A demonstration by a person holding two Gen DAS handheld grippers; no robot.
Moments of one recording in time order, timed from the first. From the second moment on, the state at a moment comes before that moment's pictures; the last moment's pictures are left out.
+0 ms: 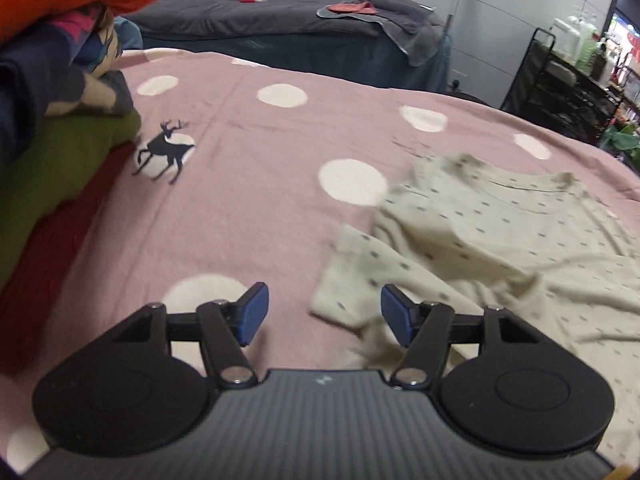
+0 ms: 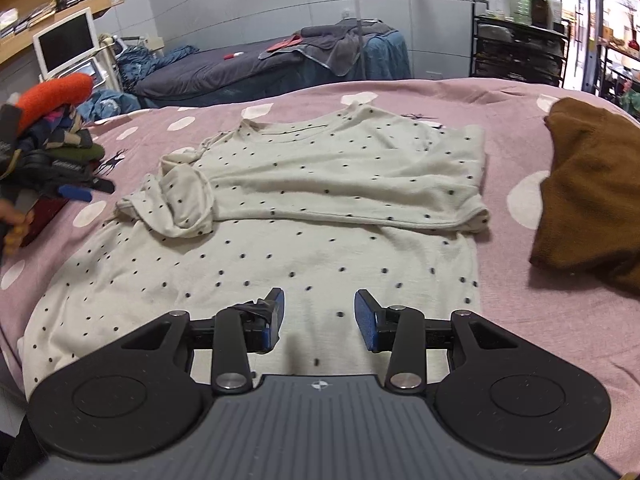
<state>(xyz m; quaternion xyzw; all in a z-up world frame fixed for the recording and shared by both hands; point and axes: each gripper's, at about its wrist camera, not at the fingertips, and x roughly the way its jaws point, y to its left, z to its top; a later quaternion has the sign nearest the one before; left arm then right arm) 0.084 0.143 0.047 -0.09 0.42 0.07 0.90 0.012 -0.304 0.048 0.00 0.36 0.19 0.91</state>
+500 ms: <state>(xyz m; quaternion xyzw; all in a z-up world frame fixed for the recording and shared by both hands) 0.075 0.111 0.063 -0.10 0.41 -0.02 0.90 0.010 -0.306 0.046 0.00 0.37 0.17 0.91</state>
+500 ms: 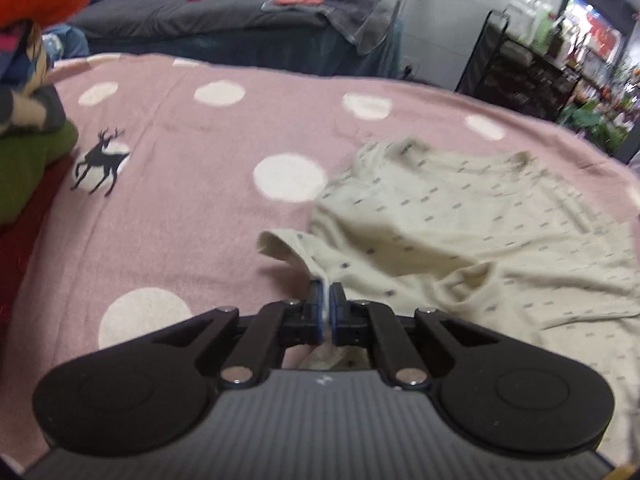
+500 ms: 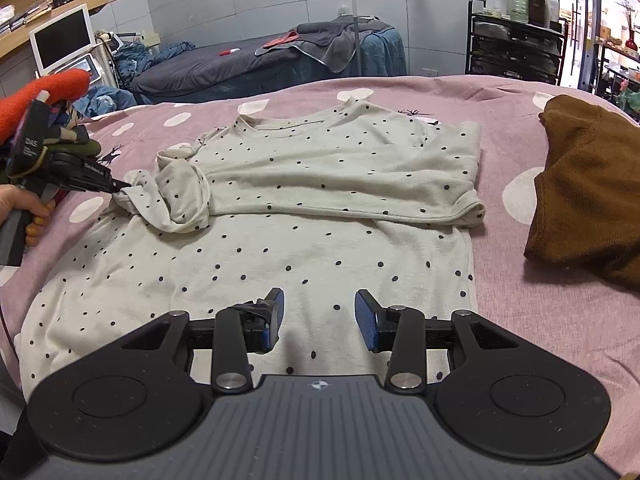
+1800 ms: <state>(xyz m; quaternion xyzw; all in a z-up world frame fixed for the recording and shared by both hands) -0.008 0.024 0.082 -0.09 0.47 -0.15 0.87 0.016 -0.243 0.045 -0.08 0.35 0.29 0.88</state>
